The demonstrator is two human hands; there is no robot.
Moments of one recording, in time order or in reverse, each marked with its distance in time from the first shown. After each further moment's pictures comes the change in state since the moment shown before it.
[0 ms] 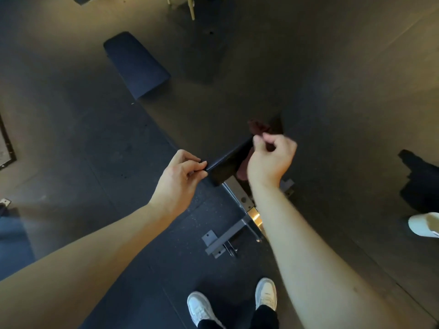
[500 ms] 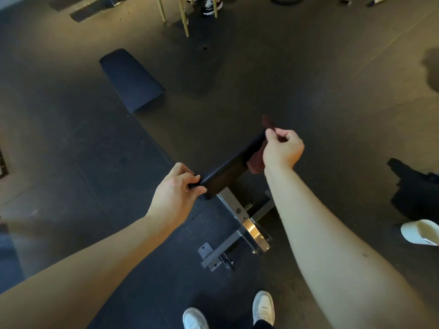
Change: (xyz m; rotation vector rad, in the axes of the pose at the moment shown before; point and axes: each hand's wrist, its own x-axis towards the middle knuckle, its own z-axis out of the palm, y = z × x) left_hand 0.007 0.013 0.002 0.157 -0.041 -0.047; right_hand 0.082 -0.009 -0.004 0.035 0.058 0.198
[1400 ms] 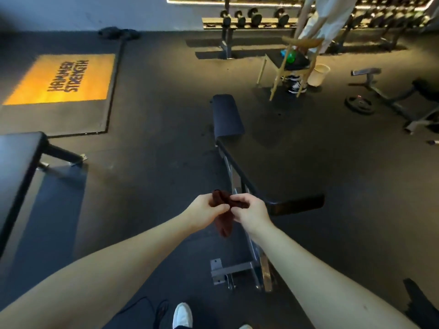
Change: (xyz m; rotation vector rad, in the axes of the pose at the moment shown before) left_hand -0.191 -0.011 -0.197 -0.645 -0.035 -0.443; right_hand -0.332 -0.065 -0.022 -0.434 -1.062 -0.049
